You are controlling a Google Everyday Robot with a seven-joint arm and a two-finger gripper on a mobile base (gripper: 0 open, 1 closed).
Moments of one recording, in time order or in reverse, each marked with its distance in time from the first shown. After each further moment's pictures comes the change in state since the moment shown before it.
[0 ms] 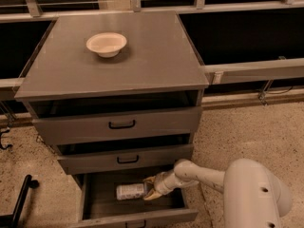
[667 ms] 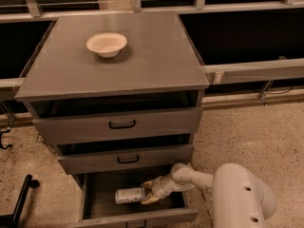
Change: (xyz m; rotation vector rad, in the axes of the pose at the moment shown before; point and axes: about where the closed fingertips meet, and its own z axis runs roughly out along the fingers) arm 0.024 0.007 0.040 -0.028 -0.018 0.034
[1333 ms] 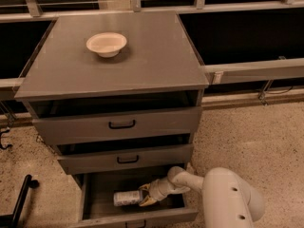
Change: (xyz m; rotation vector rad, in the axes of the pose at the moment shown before) arm 0.020 0.003 0.036 -0.016 -0.012 0.018
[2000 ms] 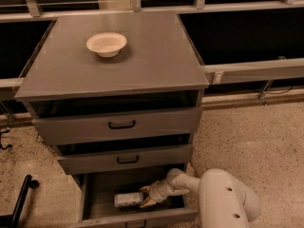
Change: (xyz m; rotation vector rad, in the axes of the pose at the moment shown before) arm 0.015 0.002 0.013 0.001 0.027 0.014
